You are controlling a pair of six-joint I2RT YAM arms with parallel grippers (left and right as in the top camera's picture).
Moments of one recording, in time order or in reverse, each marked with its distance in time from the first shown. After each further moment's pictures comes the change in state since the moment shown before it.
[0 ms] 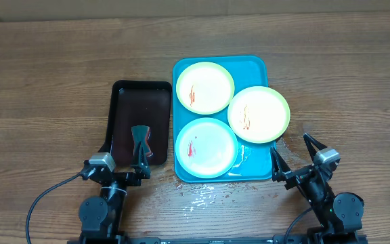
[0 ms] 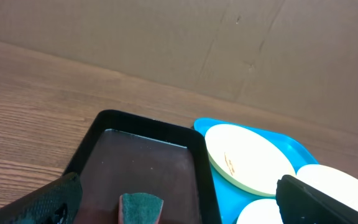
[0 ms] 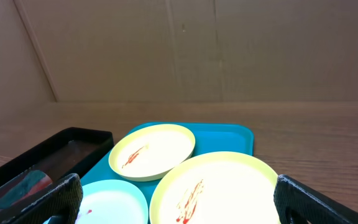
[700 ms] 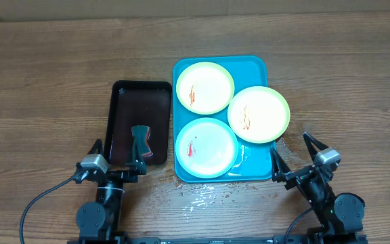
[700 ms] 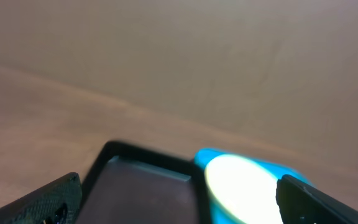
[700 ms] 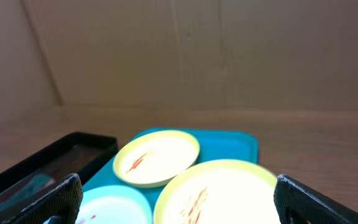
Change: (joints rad) left arm 0.000 0.000 0.000 0.131 -0.043 -0.035; right arm 0.000 0.000 0.001 0.020 -0.024 0.000
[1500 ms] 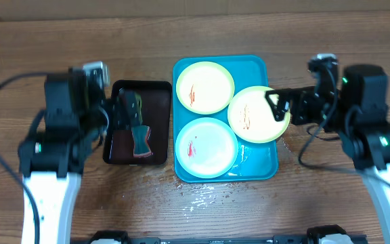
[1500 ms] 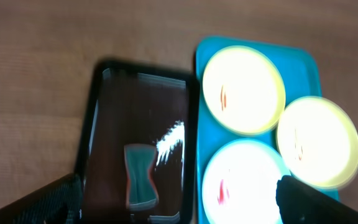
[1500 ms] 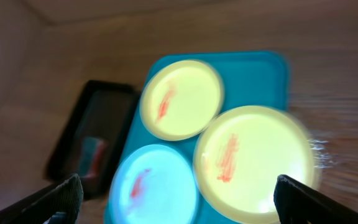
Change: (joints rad) left arm 0.000 1.171 1.332 -1.069 0.121 0.135; right arm 0.000 1.165 1.218 -0.821 -0.135 0.004
